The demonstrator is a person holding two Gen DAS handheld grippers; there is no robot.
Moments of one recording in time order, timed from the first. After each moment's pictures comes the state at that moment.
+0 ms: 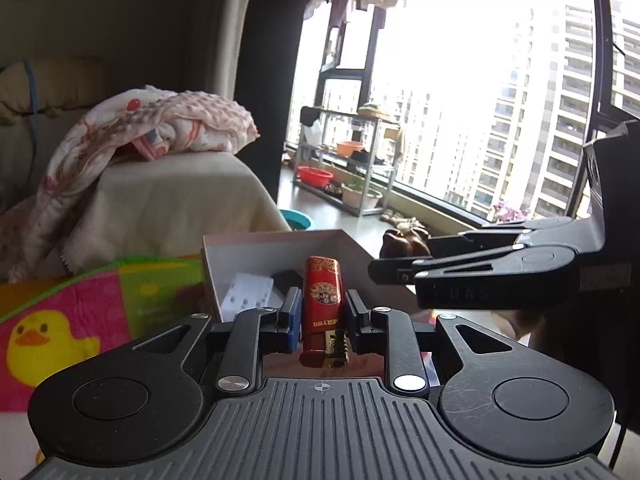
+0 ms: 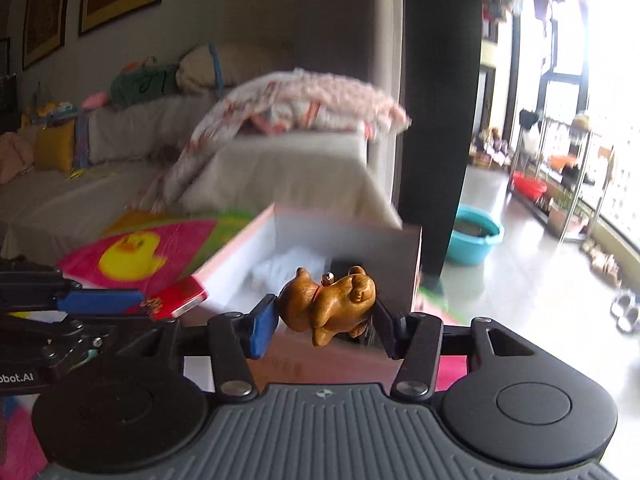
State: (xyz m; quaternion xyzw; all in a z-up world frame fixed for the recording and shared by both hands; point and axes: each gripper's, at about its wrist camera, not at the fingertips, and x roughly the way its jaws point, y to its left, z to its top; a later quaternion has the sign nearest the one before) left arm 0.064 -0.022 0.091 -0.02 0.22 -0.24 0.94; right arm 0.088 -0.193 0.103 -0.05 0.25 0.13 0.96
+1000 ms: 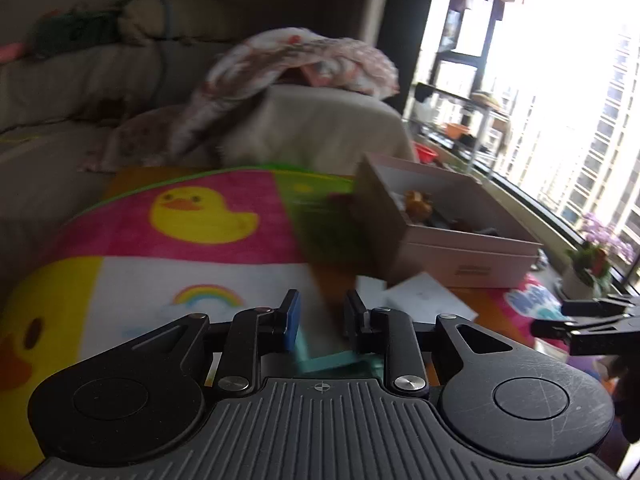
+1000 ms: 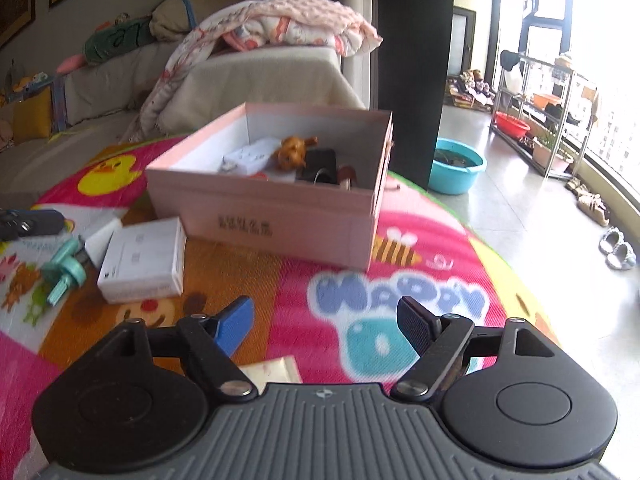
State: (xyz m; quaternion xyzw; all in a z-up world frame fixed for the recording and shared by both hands) left arm -0.013 0.090 0.043 -0.08 0.29 -0.06 0.95; right arm 0.028 -0.222 0.024 -0.03 0.35 0.10 0.93
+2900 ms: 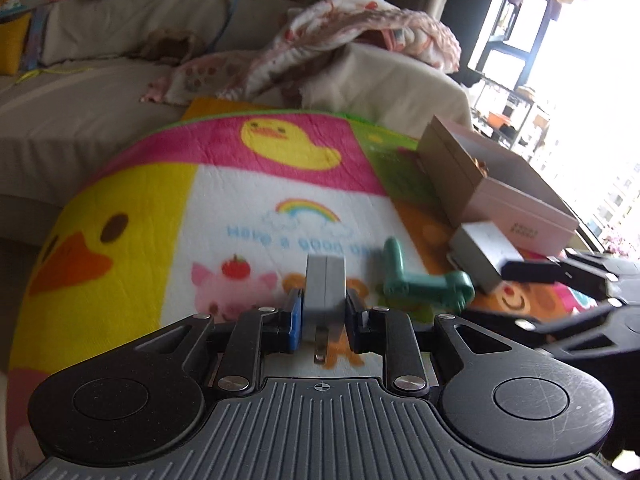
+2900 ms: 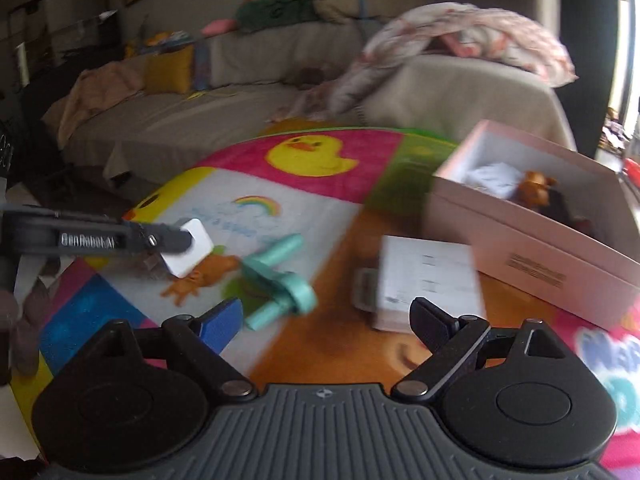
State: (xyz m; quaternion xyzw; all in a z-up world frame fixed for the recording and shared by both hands) left arm -0.051 0.138 0.015 -0.13 0.35 -0.03 0.93; right arm 0.012 -0.054 0.034 -0.09 0.34 0.32 0.88
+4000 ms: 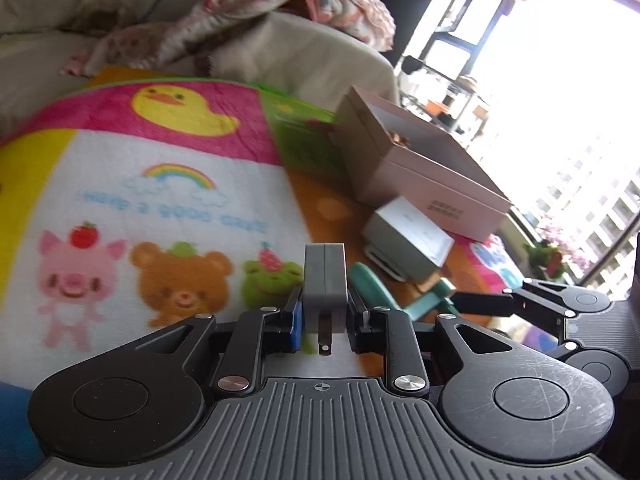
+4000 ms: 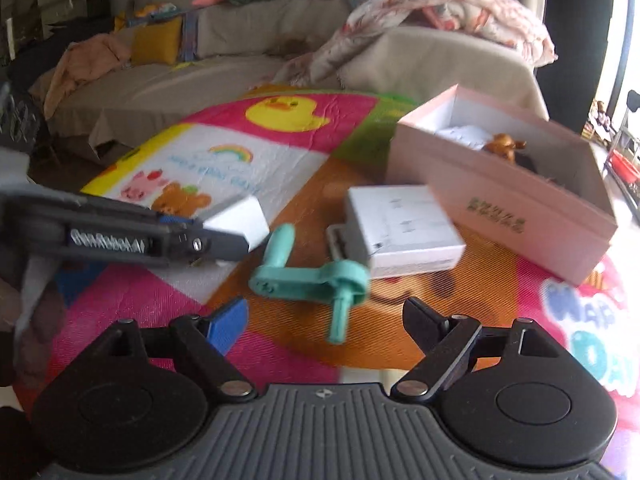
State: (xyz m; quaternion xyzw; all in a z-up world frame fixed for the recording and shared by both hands) left arm -0.034 0.090 0.001 -0.16 0.35 -0.12 0.92; right arm -0.005 -0.093 0.018 -0.10 0.37 0.28 0.88
